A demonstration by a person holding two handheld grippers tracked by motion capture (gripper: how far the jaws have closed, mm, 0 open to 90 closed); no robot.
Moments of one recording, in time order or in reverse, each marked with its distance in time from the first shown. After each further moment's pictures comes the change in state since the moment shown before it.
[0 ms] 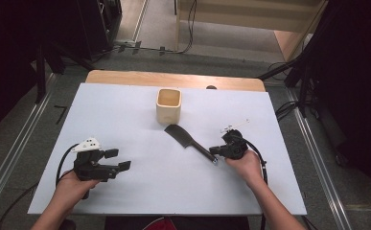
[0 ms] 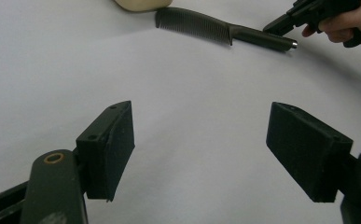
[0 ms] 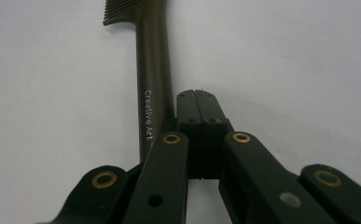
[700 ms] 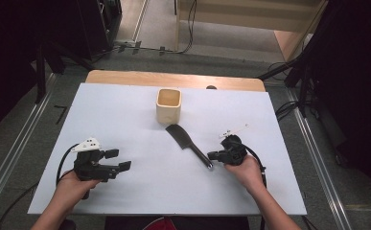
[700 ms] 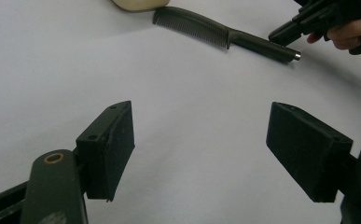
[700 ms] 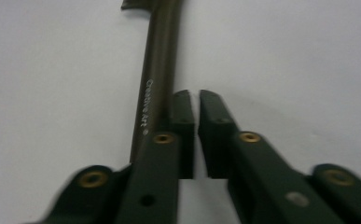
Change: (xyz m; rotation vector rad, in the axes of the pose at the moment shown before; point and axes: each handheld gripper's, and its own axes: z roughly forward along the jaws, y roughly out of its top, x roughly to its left) left arm 0.000 0.000 0.000 0.002 -0.010 -0.006; right arm 0.014 -0.010 -0.005 -0.017 0.008 -0.019
